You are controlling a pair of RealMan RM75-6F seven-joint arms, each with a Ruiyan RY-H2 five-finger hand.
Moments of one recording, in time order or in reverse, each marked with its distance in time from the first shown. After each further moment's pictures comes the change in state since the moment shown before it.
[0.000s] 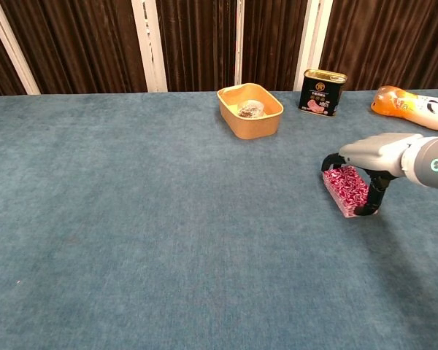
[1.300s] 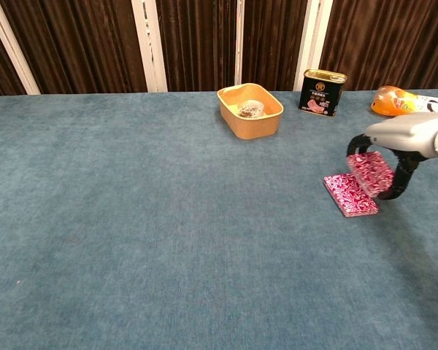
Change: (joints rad) left arm 0.003 -0.006 -0.004 0.004 -0.003 0.011 0.013; right arm -0.030 0.111 -0.026 -0.069 -0.040 0.063 0.060
